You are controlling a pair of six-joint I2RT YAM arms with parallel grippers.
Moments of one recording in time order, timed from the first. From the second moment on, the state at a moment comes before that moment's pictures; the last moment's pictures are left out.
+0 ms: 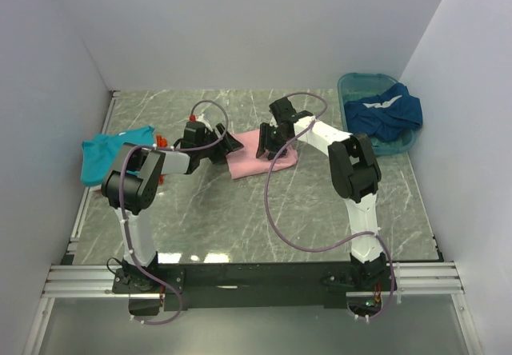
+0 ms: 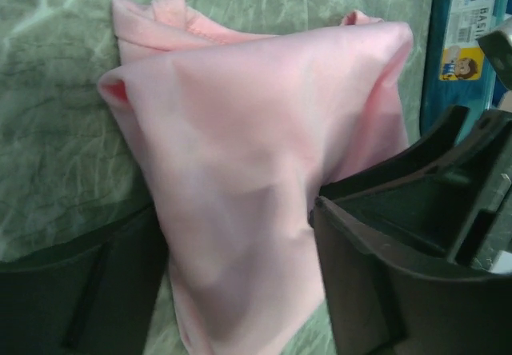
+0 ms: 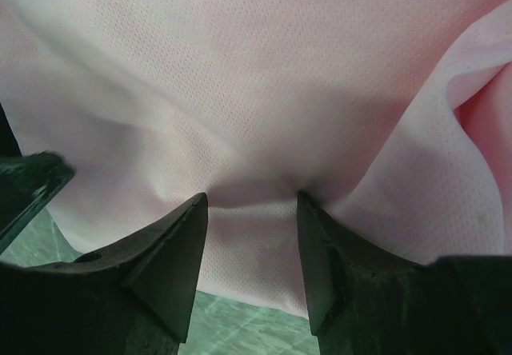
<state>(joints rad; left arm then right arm) -0.32 1.95 0.98 0.43 0.34 -0.85 0.46 2.18 1.67 -0.57 -0.26 0.52</state>
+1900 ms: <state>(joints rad) -0.23 1.50 1.44 -0.78 -0.10 0.02 0.41 2.10 1.67 -0.68 -0.24 0.48</state>
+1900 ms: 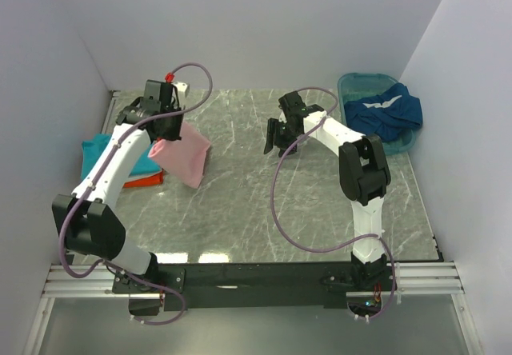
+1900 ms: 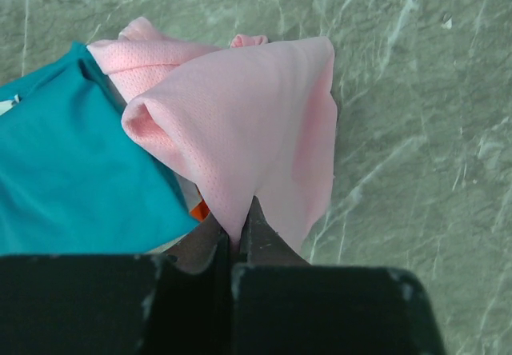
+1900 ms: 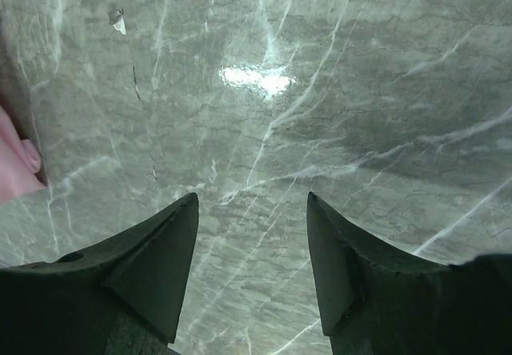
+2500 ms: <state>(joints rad) -0.13 1.50 1.68 -0.97 -0.08 0.01 0.41 2.11 1.67 -0.68 -0.26 0.48</state>
